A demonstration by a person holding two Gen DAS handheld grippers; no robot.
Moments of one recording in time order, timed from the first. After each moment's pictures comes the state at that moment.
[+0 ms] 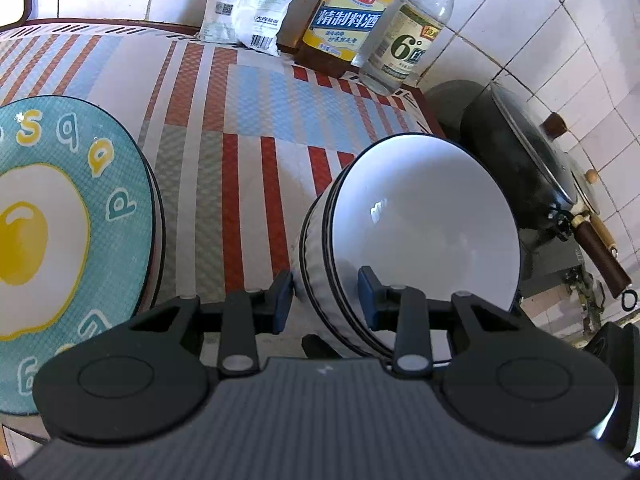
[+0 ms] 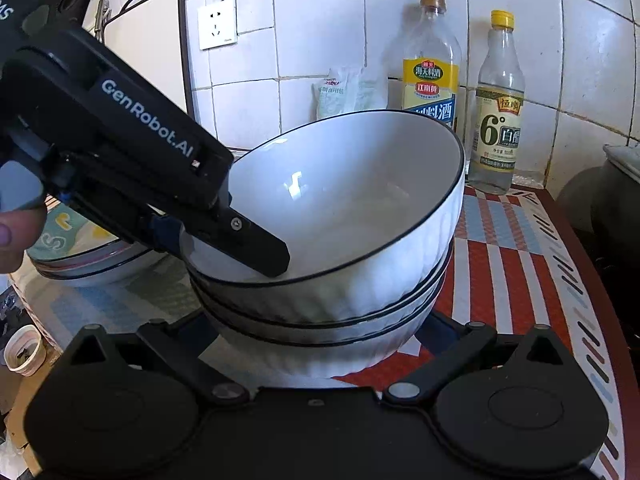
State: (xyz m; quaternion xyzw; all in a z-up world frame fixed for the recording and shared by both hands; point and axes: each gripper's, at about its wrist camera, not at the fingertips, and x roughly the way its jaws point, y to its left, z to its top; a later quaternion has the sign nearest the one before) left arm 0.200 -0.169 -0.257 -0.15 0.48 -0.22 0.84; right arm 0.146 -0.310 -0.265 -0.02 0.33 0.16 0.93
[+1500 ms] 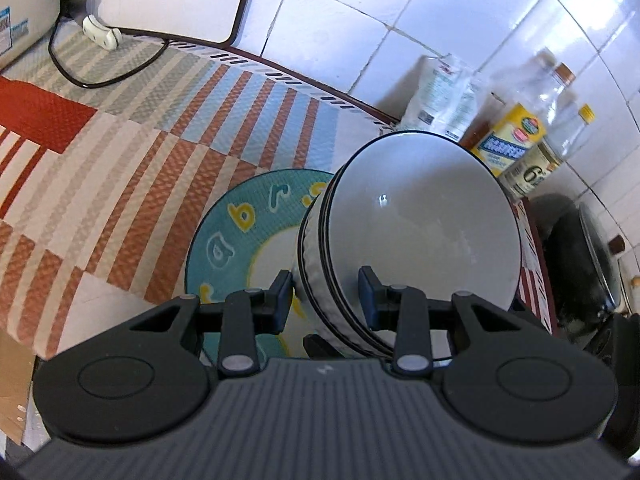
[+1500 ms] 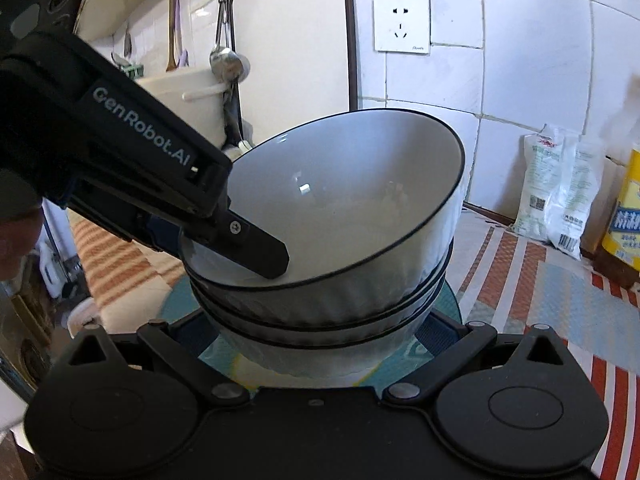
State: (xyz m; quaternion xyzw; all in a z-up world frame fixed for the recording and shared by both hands) left arm 0.198 0.023 -0.234 -0.21 0.46 -0.07 0.86; right arm 0.200 -0.138 -0.230 -0.06 0.33 0.32 0.89
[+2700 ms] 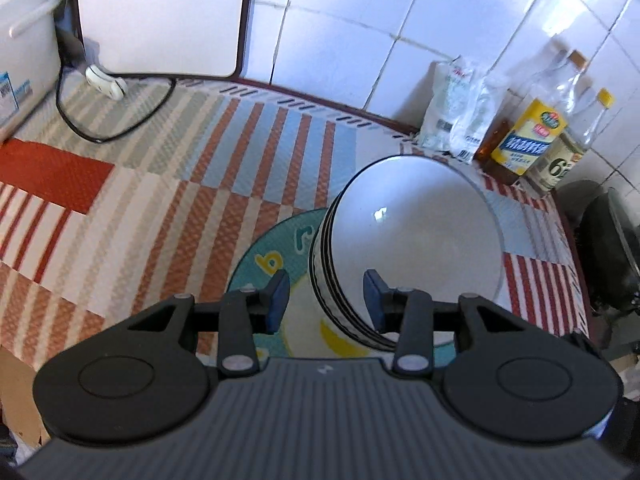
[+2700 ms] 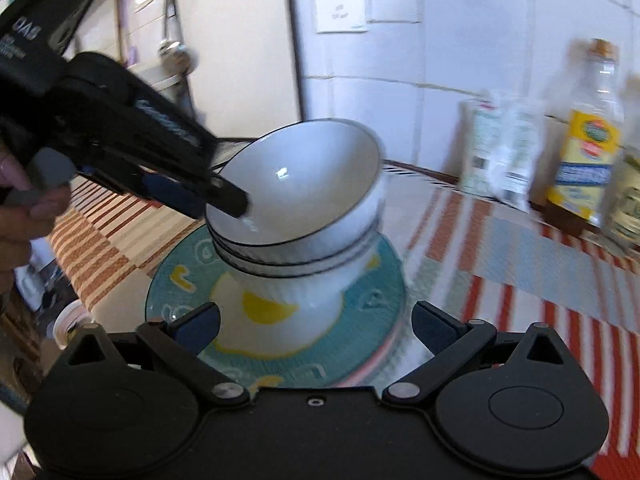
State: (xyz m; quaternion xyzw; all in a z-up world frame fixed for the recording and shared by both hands) left arm 0.217 0.025 -0.205 -0.14 0.46 -0.05 0.87; right arm 0.176 -0.164 -0.196 -0.04 0.39 0.23 0.89
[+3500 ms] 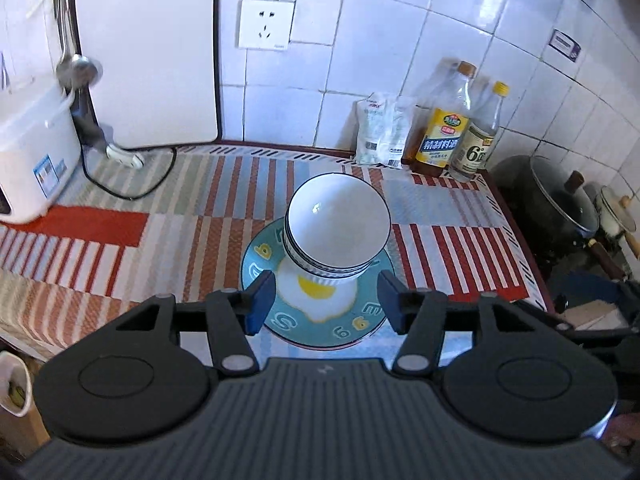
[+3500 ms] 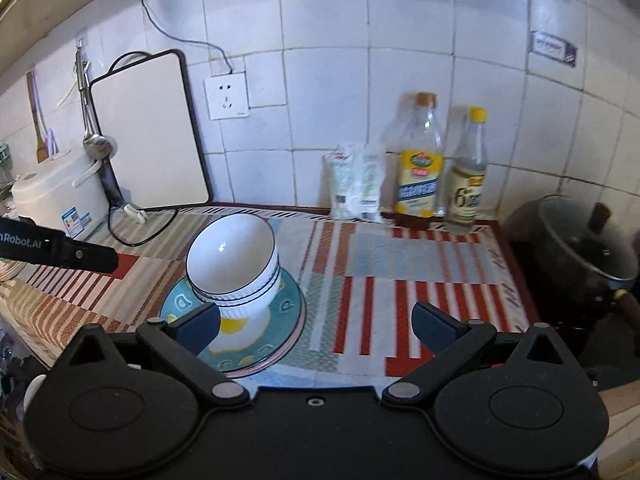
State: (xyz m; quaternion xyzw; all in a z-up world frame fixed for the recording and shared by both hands) left arm 0.094 0.023 -0.085 -0.06 0.41 -0.10 0.90; right arm 0.082 -0.204 -0.050 0.01 0.38 0.05 0.92
